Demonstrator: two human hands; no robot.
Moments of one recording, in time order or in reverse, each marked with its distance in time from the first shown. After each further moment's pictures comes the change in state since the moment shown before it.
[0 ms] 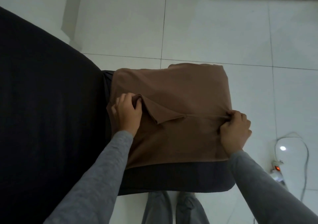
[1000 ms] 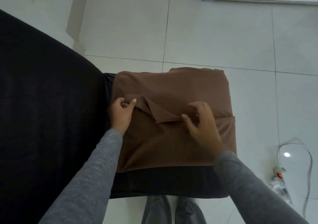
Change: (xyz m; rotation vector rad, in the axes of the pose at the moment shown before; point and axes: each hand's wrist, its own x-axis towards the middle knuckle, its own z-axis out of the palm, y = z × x) left_hand 0.013 -0.001 -0.001 -0.422 -0.111 -0.304; right_hand -0.015 -0.050 -0.002 0.322 -0.345 -0.622
